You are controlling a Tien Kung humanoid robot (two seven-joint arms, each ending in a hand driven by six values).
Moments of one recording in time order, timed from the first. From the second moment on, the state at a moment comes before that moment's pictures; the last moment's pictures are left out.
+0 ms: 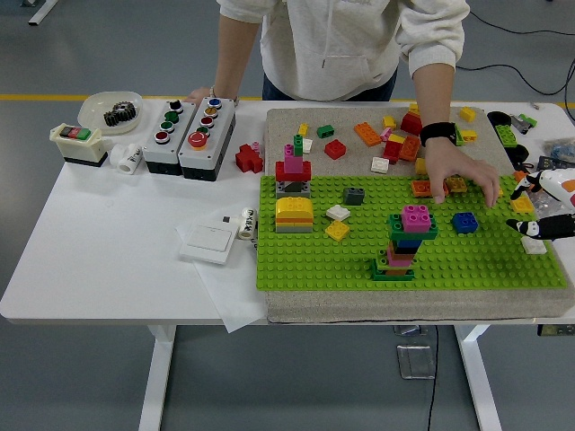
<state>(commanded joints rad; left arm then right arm) -0.17 0.15 -0.21 -0.31 0.83 0.14 0.42 0.40 -0.66 1.13 1.22 -2.08 0.08 0.17</state>
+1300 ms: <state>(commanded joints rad) -0.16 0.14 -0.23 -0.31 0.85 0.12 0.43 0.64 -0.50 0.80 0.87 -1.91 -0.03 0.25</state>
